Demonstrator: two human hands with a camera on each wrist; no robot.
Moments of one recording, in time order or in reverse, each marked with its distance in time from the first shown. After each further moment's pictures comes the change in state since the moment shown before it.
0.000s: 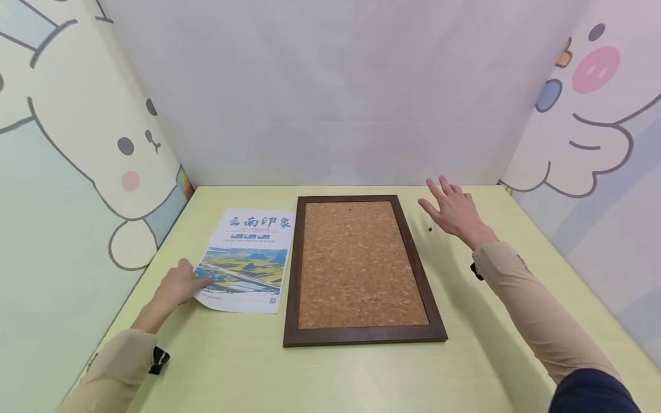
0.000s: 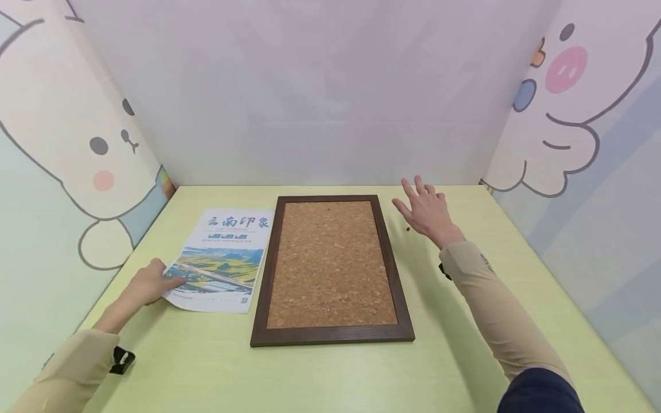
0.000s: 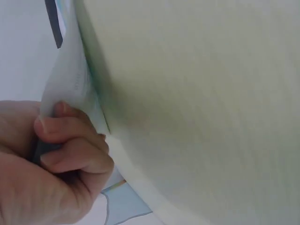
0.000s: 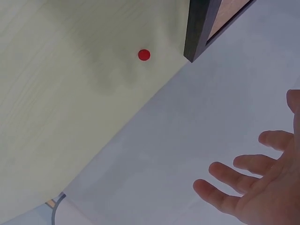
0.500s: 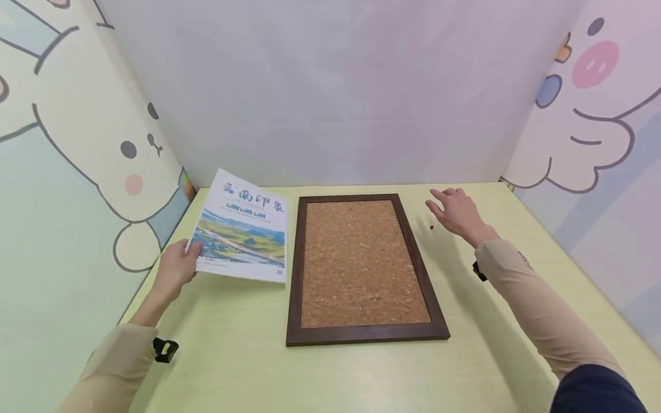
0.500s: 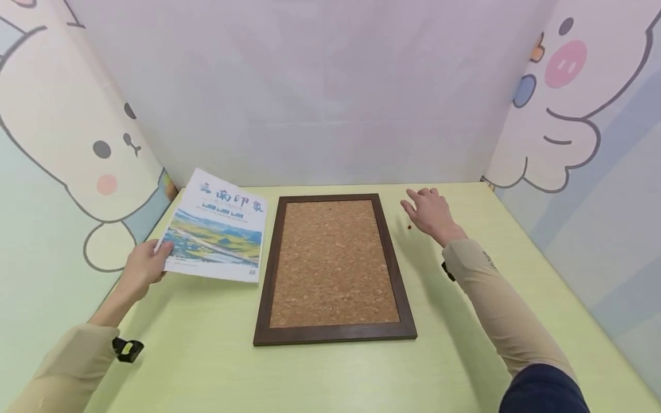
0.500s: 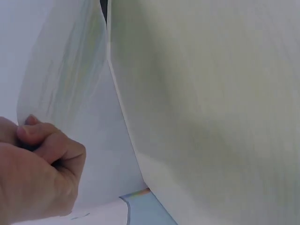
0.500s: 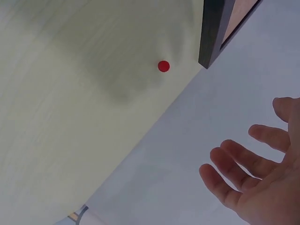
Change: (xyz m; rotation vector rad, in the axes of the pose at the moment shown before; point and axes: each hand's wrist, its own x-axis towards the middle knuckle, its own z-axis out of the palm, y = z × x) left_hand 0.003 0.027 -0.021 -0.361 0.242 0.043; right_hand -0.005 0.009 0.010 0.063 0.016 -0.005
